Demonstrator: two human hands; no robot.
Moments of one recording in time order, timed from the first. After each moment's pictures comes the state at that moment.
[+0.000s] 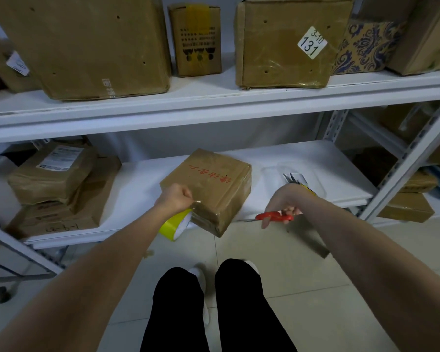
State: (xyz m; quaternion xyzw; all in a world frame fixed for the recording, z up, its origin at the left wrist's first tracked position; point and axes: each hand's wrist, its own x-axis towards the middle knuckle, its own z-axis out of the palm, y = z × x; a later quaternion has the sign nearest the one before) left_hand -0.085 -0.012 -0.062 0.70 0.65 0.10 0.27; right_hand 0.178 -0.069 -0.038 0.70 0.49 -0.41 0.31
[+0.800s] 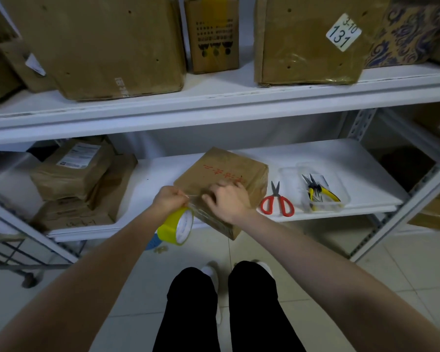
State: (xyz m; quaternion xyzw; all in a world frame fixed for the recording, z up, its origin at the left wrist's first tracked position) left_hand -0.123 -0.001 -0.065 0.58 0.68 0.23 0.38; right_hand 0.049 -0.040 -0.084 0.64 0.75 -0.04 -0.17
